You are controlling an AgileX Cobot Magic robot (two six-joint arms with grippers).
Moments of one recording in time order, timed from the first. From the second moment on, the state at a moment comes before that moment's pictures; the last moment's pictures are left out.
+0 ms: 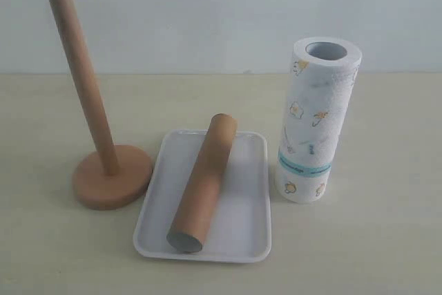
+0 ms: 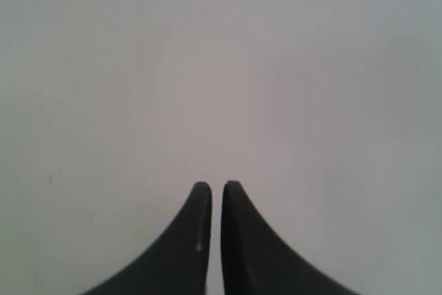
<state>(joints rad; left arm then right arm) -0.07 0.00 0.00 -0.10 0.32 0.00 -0.10 0.51 -0.31 -0.52 -0.74 0.70</state>
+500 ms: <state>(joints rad) -0.07 0.00 0.00 -0.10 0.32 0.00 0.01 1.25 -0.30 -0.95 -0.78 1.01</state>
